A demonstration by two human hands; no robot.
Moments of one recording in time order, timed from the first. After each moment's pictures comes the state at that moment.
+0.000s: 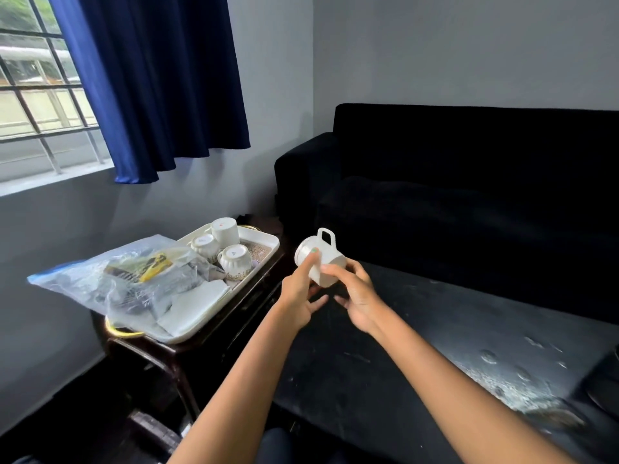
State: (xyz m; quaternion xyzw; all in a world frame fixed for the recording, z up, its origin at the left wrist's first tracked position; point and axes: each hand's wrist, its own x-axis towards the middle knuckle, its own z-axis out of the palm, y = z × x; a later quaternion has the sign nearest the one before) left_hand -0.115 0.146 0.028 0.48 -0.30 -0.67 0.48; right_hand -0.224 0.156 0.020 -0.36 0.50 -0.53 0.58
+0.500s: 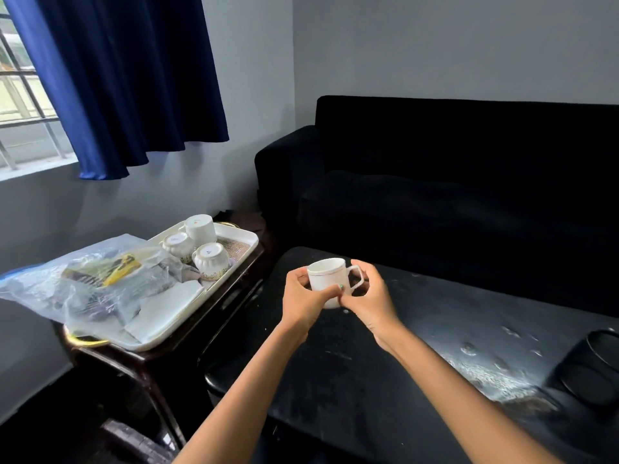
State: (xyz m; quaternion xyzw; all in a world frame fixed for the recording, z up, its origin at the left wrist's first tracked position) left_hand -0.152 0.148 -0.014 0.51 -0.49 -0.50 0.50; right_hand -0.277 0.175 -0.005 -0.50 0.59 -0.52 0.38
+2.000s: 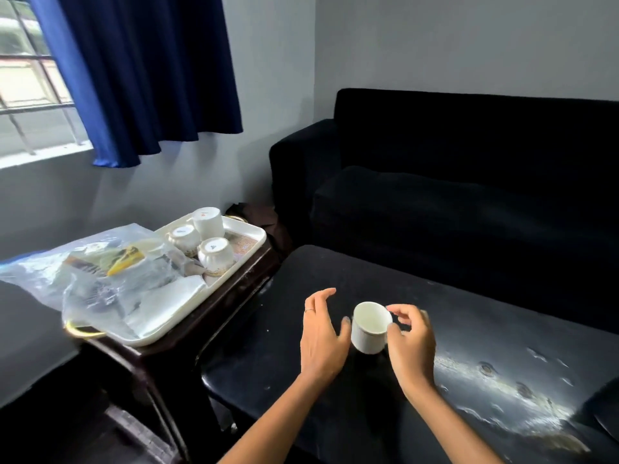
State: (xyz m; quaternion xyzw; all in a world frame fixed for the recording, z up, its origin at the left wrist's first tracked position) left_hand -0.182 0.162 -0.083 0.57 -0.64 -0.25 0.45; right_hand -0.305 0.193 -0.054 -0.44 0.68 -0.55 0.18
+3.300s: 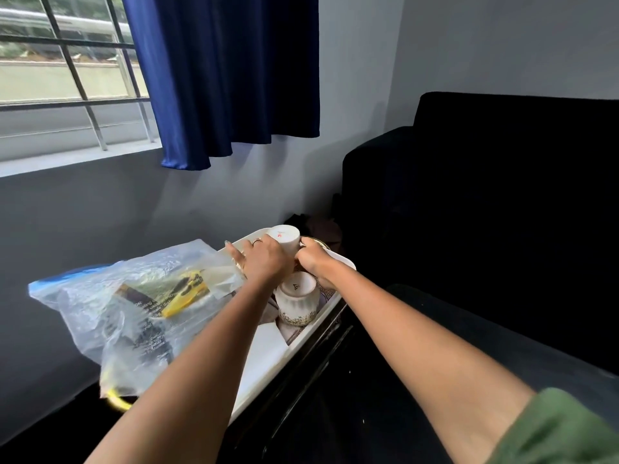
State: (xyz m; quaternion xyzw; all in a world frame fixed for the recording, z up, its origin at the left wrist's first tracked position) left_hand 0.061 -0.068 -0.008 0.83 -0.54 -0.03 0.16; right_hand -0.022 -0.098 -0.012 -0.60 0.52 -0.29 0.53
